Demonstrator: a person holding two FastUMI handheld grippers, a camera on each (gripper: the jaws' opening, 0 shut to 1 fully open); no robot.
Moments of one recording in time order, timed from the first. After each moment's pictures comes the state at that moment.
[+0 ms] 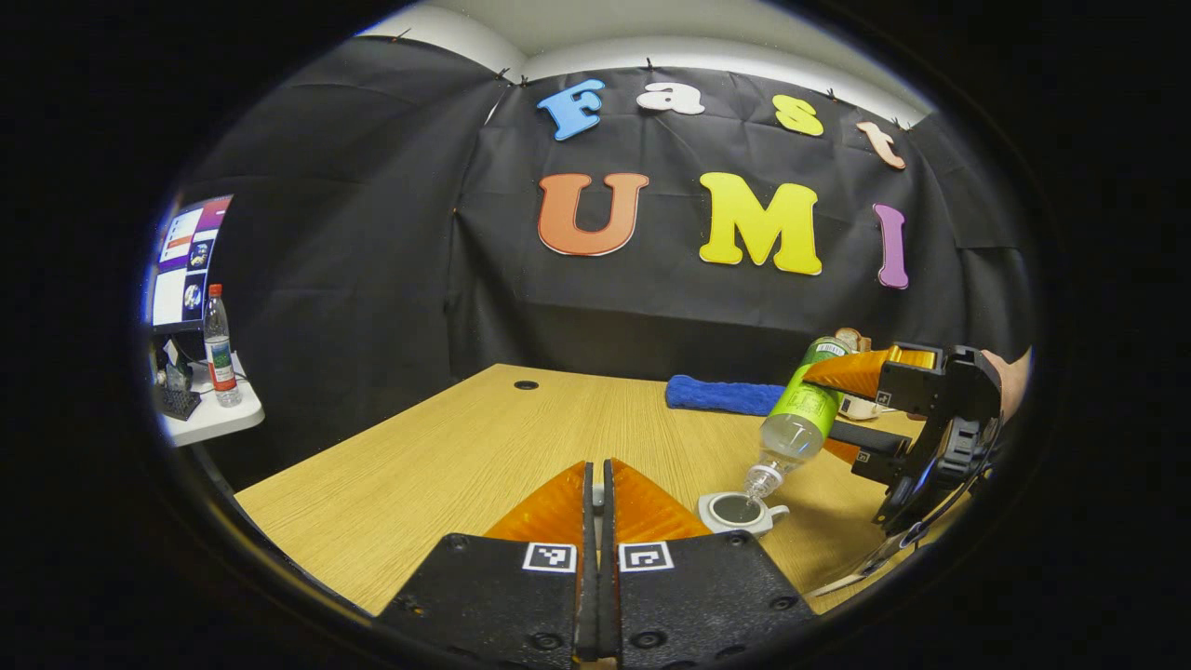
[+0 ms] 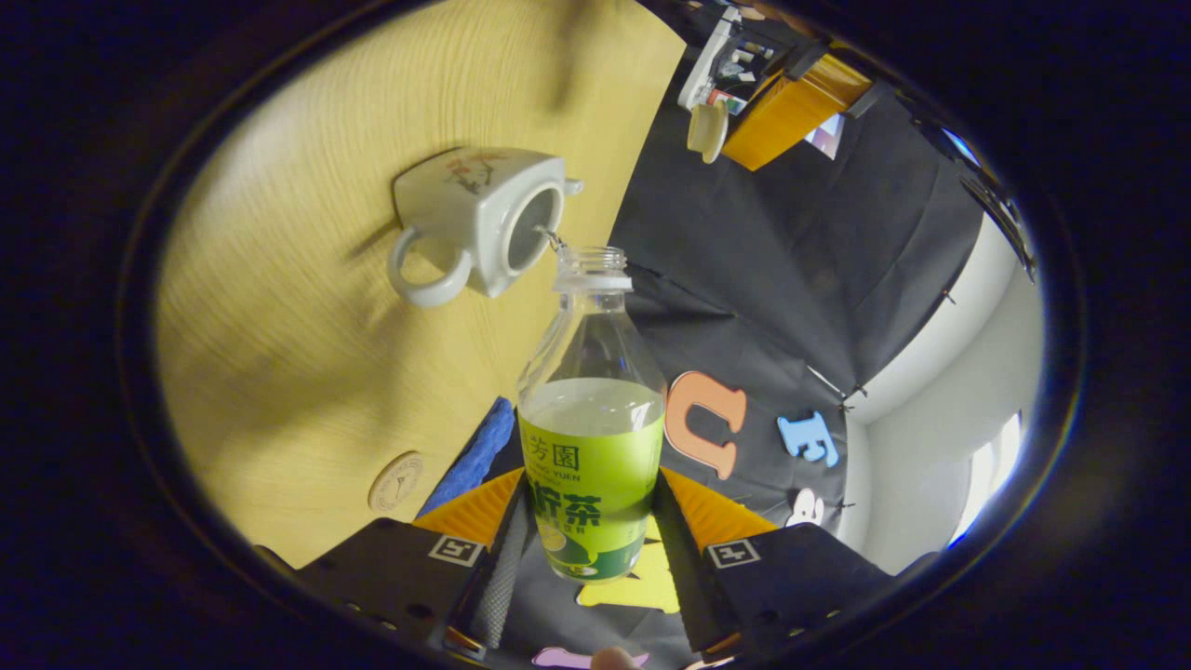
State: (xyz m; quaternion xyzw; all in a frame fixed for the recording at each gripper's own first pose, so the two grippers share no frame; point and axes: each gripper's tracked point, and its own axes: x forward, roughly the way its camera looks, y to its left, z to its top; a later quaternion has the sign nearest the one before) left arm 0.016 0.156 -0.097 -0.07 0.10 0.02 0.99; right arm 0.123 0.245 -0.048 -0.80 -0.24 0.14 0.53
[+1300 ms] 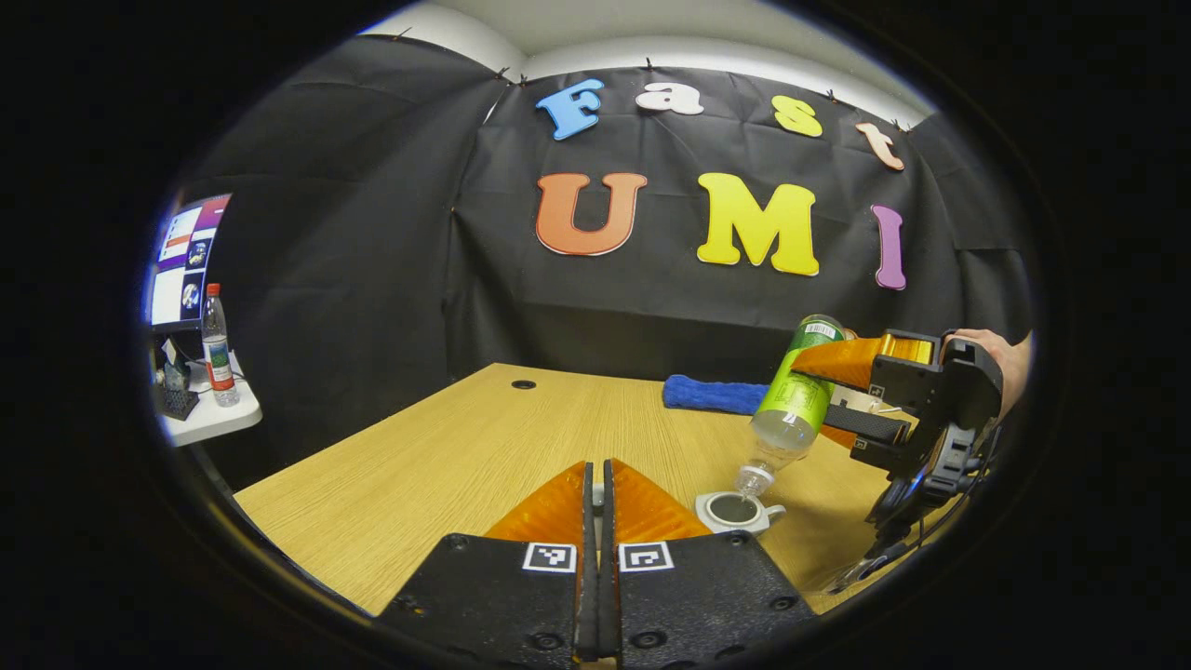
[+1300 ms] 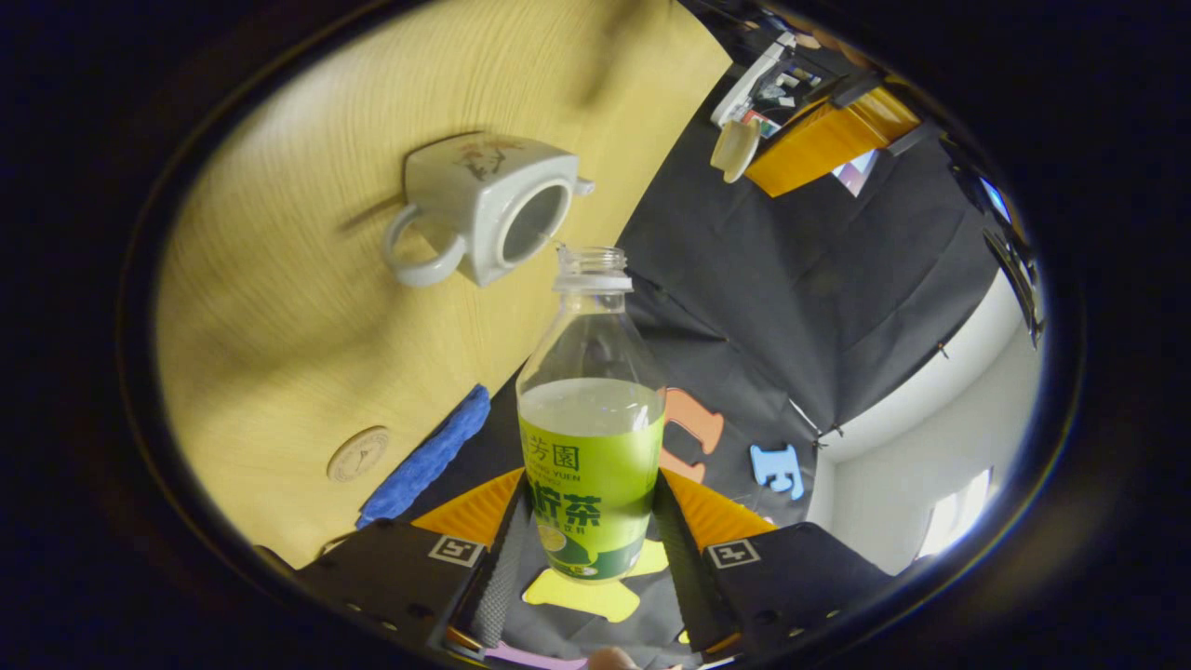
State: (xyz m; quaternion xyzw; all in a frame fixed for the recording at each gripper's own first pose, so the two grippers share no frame) left arm 0.015 0.156 -0.097 -0.07 0.10 0.02 0.99; right arm 0.117 0.246 -0.034 -0.84 -0.27 0.11 0.47
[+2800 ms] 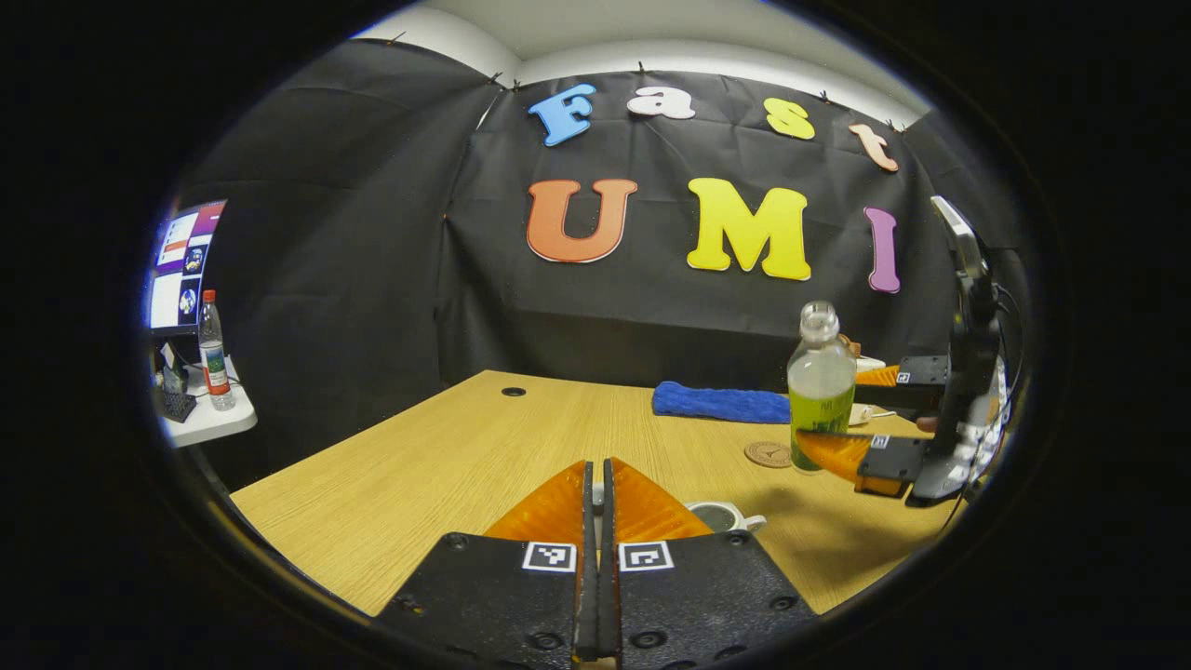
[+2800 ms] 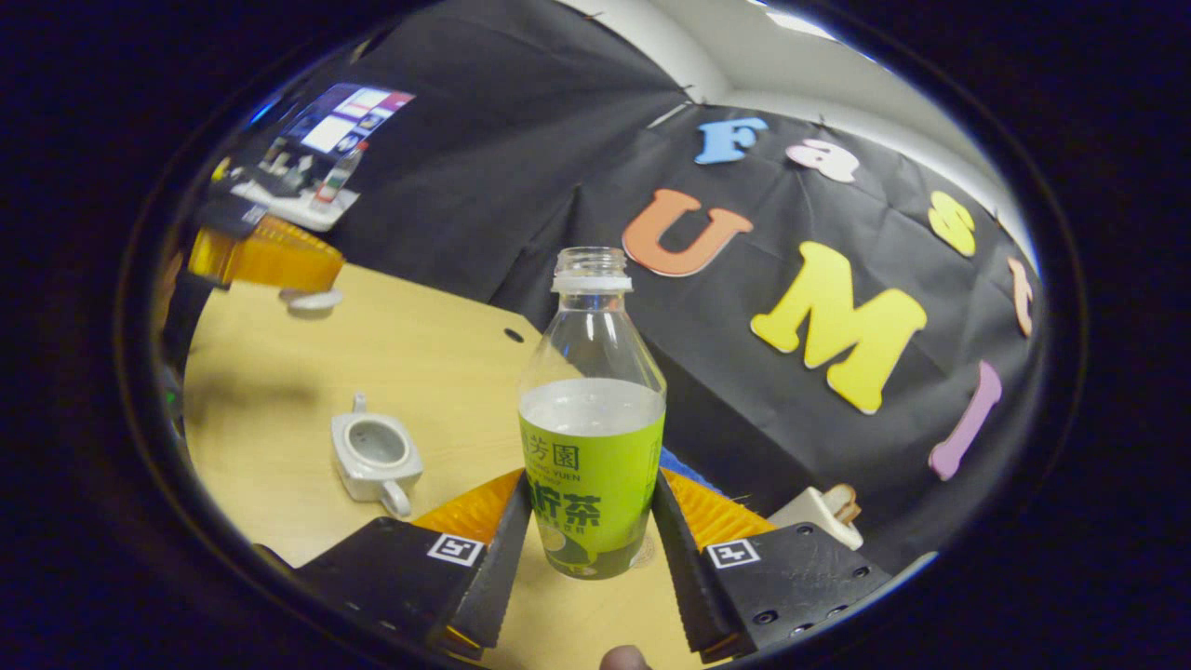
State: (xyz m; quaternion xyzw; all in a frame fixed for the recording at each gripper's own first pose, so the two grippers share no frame) left arm 0.020 0.135 -0.089 -0.07 0.09 0.01 0.99; right arm 0.115 0.209 -0.057 -0.24 0.04 0.25 0.94
